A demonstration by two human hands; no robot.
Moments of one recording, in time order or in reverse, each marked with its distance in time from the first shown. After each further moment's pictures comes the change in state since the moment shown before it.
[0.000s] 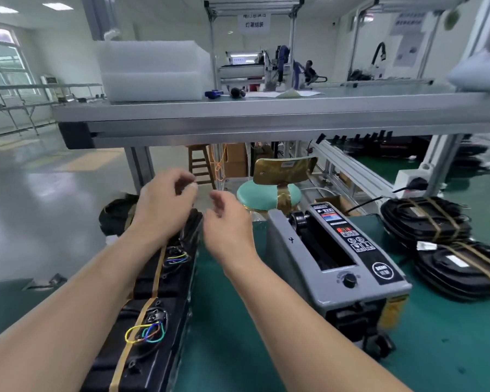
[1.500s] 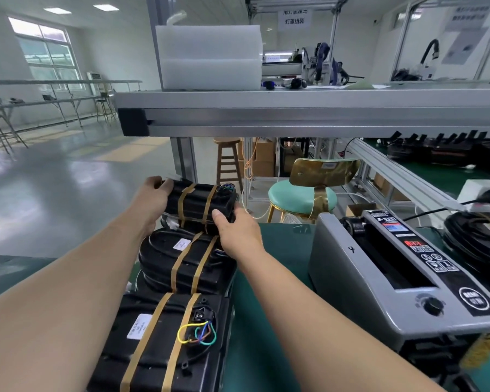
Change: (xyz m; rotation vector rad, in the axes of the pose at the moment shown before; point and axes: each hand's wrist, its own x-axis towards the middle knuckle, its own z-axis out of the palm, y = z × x) left_hand 0.052 -0.133 -0.016 -0.426 0.048 -0.535; right_hand 0.040 0.037 0.063 -0.166 -0.154 0.150
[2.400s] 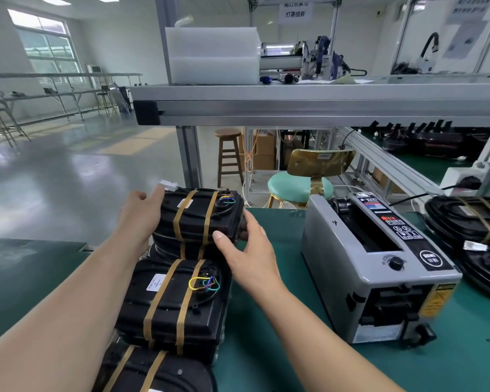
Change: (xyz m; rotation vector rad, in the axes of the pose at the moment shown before) left_hand -0.083 -0.012 -0.033 0.110 0.151 -0.109; right_hand -0.101 0.030 -0.020 0.052 0.007 -0.128
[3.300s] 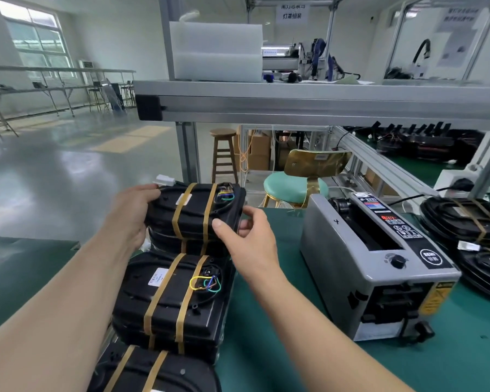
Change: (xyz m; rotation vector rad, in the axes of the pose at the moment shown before) left_hand -0.010 0.009 -0.013 -0.522 -0.148 -0.037; right_hand 0.002 -0.015 0.005 0.217 0.092 0.050
